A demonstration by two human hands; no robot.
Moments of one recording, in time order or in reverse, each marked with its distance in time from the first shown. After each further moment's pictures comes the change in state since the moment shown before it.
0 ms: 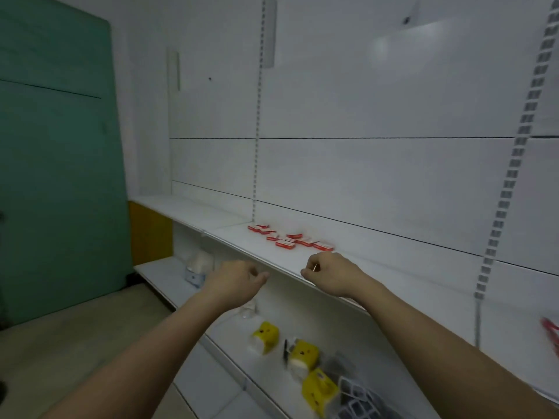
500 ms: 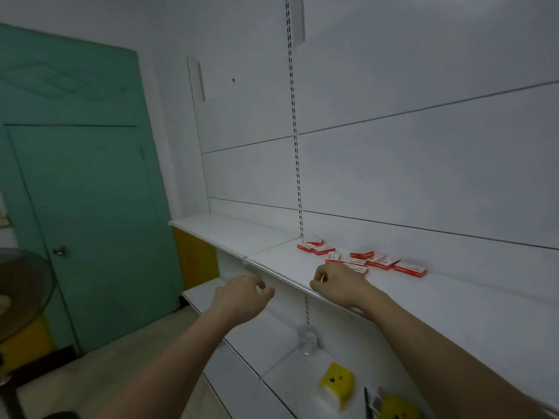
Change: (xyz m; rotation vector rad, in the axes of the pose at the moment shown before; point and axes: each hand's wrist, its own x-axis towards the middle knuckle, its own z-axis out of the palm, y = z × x) left_hand 0.181 -0.140 0.016 0.094 -0.062 -0.154; right_hand 0.246 -0.025 0.105 0.171 -0.044 -0.076
